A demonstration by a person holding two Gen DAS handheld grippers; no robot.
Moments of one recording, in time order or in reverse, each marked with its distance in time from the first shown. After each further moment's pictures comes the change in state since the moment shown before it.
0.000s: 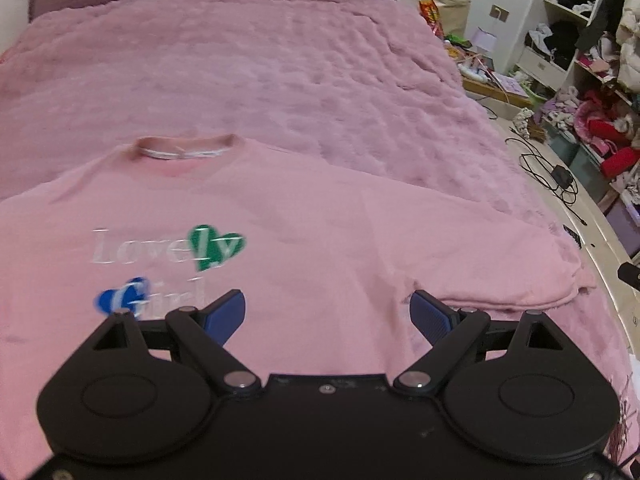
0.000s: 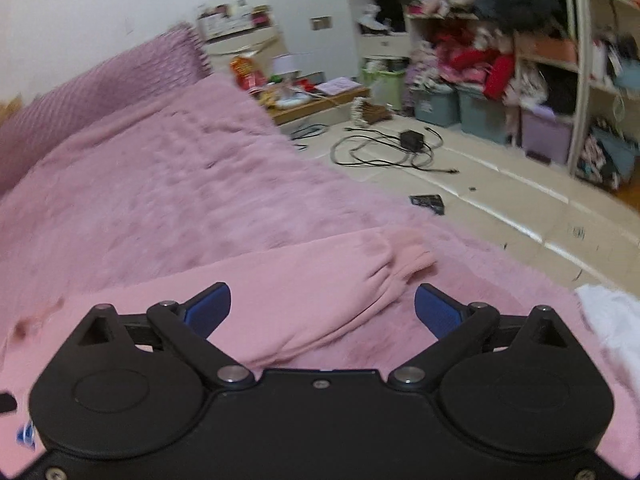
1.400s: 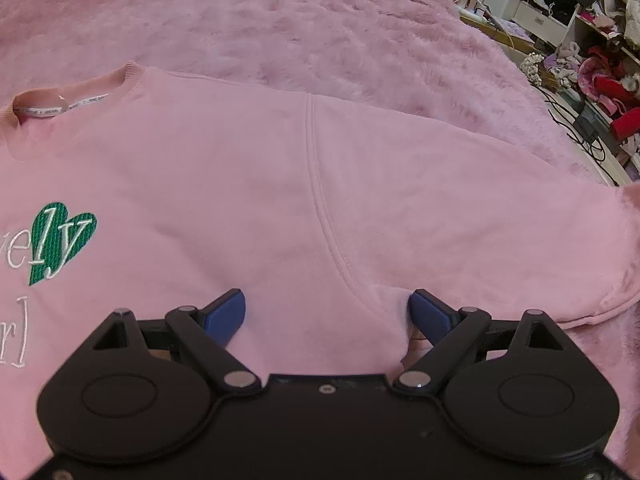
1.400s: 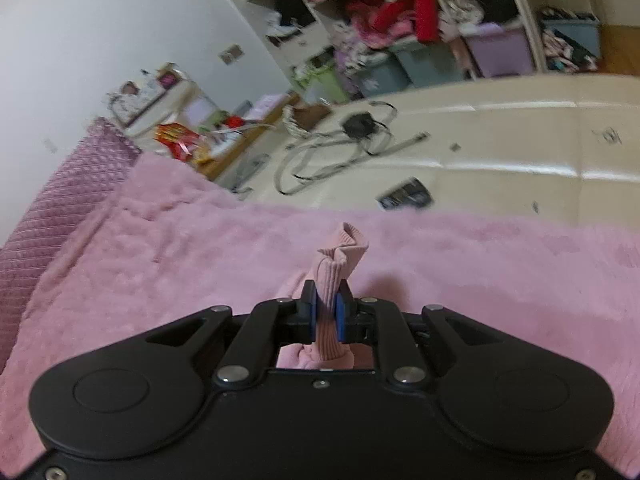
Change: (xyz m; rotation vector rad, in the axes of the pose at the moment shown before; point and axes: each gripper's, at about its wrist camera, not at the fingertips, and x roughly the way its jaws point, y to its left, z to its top) left arm 0.169 -0.040 -0.011 0.047 0.099 -0.020; right arm 0.113 -0.056 0.035 0.349 -0.091 0.058
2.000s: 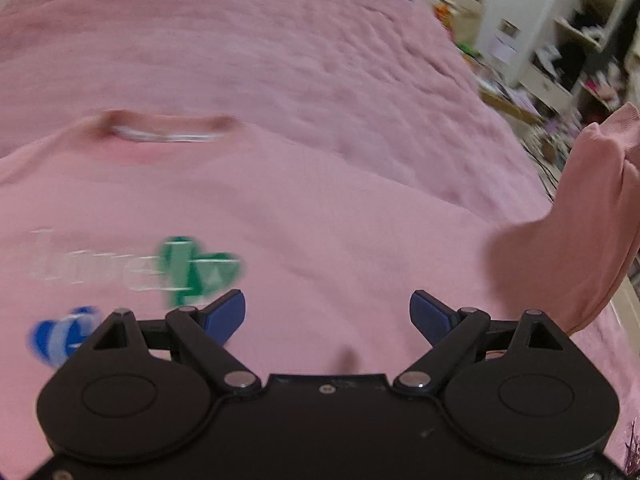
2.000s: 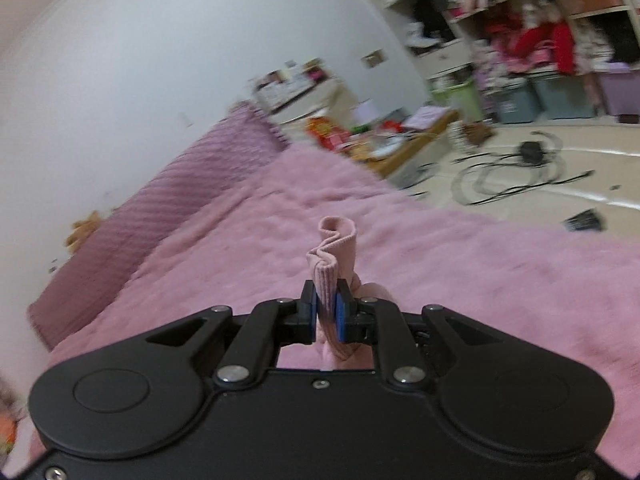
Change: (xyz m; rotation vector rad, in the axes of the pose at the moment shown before) left arm -0.113 0.109 0.002 -0.149 -0.113 -0.031; right arm -0.060 0.177 -0.039 -0.153 0.018 0.361
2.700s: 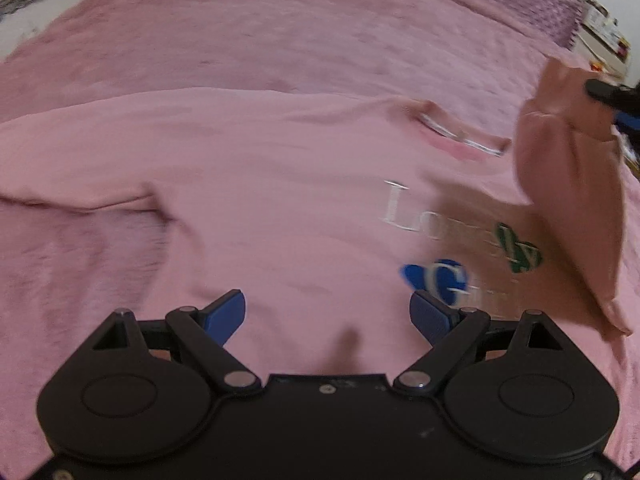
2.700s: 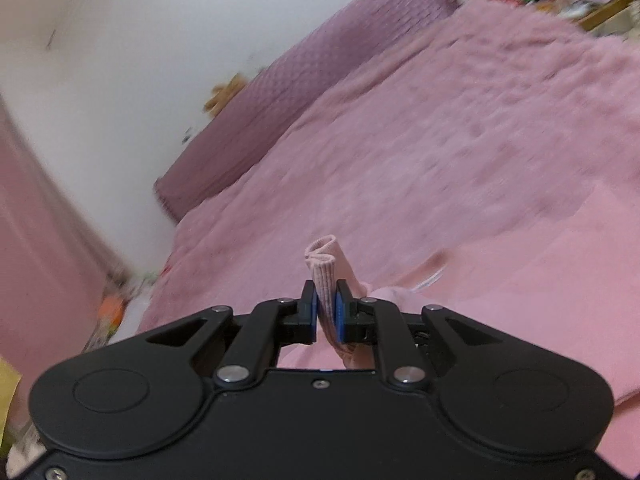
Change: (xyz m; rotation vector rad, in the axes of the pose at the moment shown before) left arm -0.115 0.196 -0.056 -0.246 -0.006 0.326; right arm 0.049 0.208 -0.193 -0.053 0.366 0.408
